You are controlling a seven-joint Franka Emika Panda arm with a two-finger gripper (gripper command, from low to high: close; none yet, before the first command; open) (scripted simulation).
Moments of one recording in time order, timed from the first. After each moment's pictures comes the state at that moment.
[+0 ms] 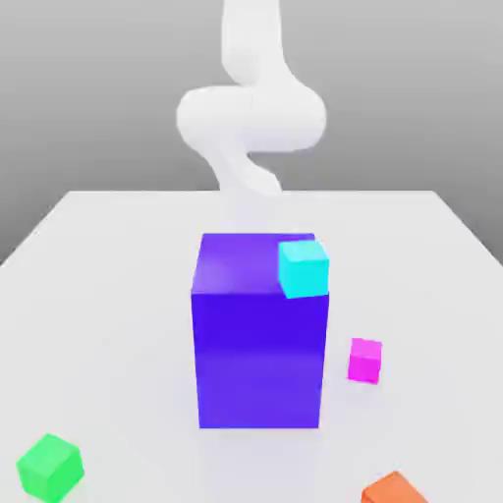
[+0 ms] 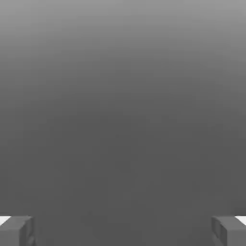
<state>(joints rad) -0.01 -0.76 0.06 -2.34 0.02 2.33 0.92</state>
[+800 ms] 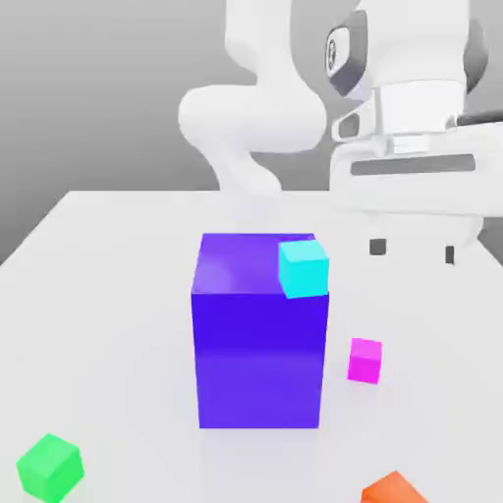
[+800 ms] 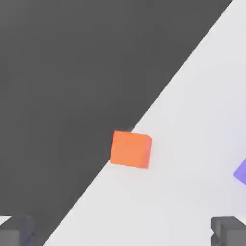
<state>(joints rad) -0.18 -0.38 0.64 -2.70 0.23 2.65 2.09</state>
